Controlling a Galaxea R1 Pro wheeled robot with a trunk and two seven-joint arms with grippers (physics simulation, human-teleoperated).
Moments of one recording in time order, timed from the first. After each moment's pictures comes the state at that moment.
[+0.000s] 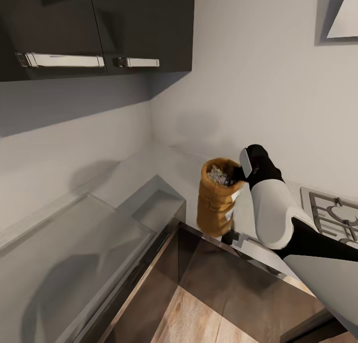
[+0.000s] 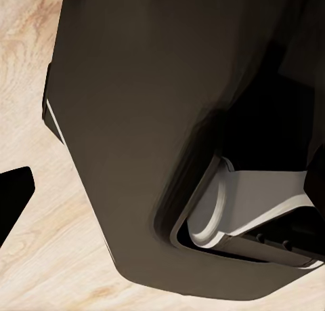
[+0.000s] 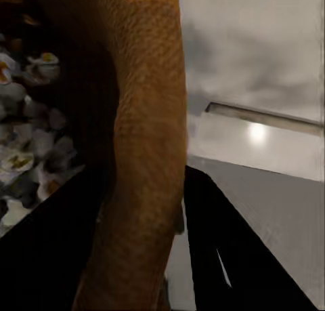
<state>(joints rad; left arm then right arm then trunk) 0.00 -0.04 0.06 -0.03 0.29 -0.06 -0.06 -1.38 0.15 -0.52 -0.58 0.29 1.04 -0.36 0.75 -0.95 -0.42</state>
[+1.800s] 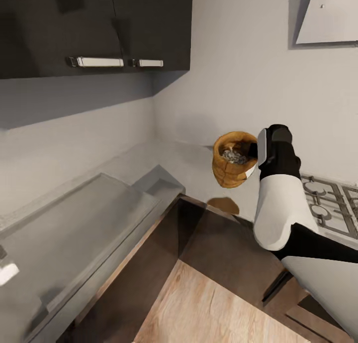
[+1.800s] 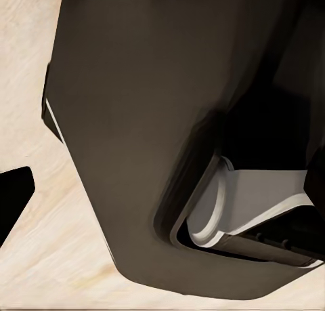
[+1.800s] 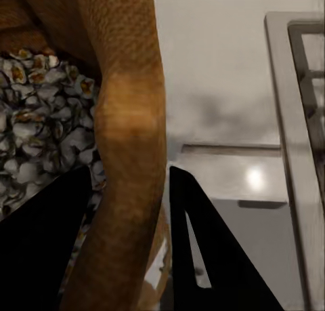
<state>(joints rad) 0.00 -0.04 0.06 -0.03 0.28 -0.06 -0.06 -1.38 0.16 -0.50 -0.92 0.28 1.04 -0.35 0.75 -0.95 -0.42</state>
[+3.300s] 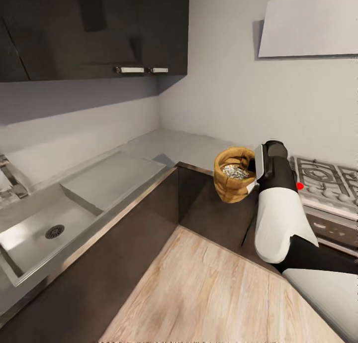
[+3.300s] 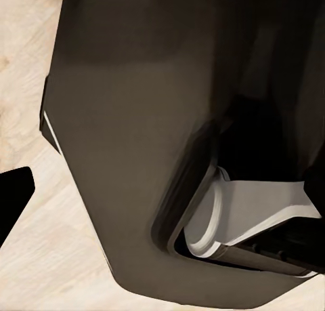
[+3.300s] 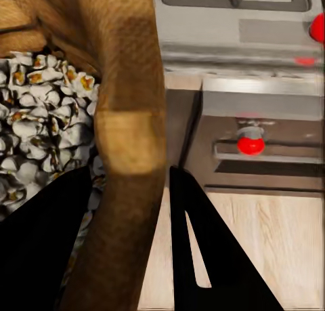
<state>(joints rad) 0.00 -0.04 0.06 -0.02 0.28 -0.06 -0.06 -1.29 0.15 -0.50 -0.90 0.29 1.05 -0.36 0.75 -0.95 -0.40</state>
